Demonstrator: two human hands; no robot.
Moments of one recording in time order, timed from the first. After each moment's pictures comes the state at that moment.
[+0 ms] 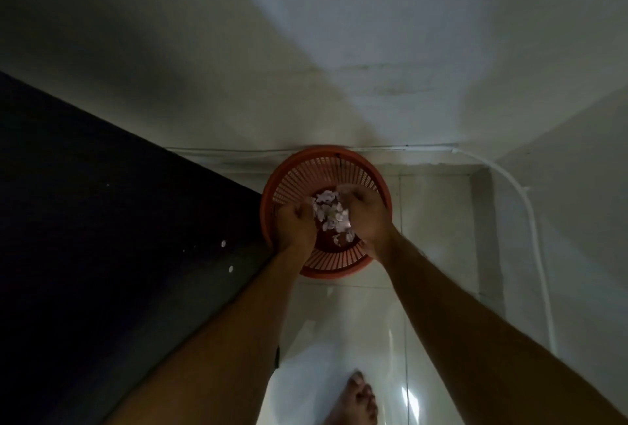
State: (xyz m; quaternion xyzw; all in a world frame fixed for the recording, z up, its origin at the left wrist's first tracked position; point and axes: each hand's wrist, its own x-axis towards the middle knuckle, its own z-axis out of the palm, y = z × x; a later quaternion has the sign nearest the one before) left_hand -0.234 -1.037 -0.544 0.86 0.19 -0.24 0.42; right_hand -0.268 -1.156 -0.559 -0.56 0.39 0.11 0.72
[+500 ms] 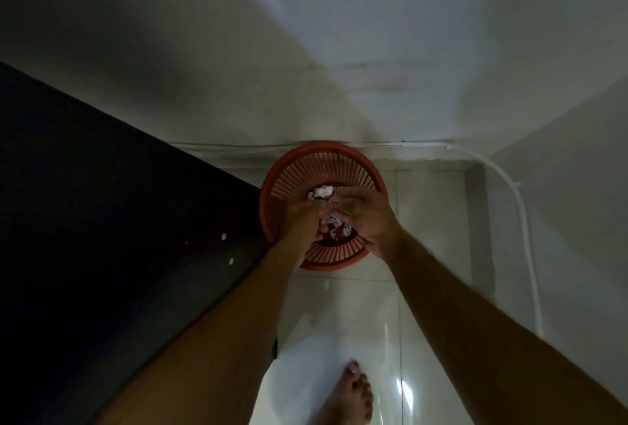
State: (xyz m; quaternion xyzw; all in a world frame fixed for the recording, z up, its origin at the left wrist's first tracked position) left_hand -0.234 -1.044 -0.534 0.76 0.23 -0.37 0.47; right_hand -0.285 -1.164 -0.557 -0.49 0.35 0.07 0.80
